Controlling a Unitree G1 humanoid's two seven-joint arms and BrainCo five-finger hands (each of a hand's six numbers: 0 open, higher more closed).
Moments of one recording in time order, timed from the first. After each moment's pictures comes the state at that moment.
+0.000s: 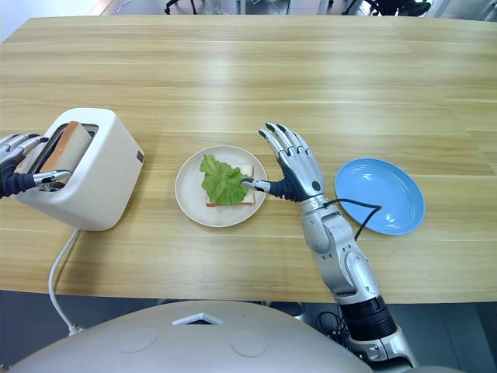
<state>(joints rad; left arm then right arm) 0.37 0.89 0.47 -0.31 0.69 0.01 -0.40 0.14 -0.34 0.23 -0.33 -0.85 -0.12 -0.13</state>
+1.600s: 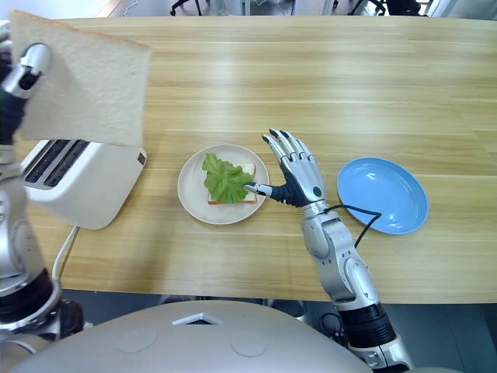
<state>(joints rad) -0.13 0.28 0.27 -0.83 -0.18 0.44 -0.21 0.18 -0.32 0.22 -0.32 -0.87 -0.11 -0.15</state>
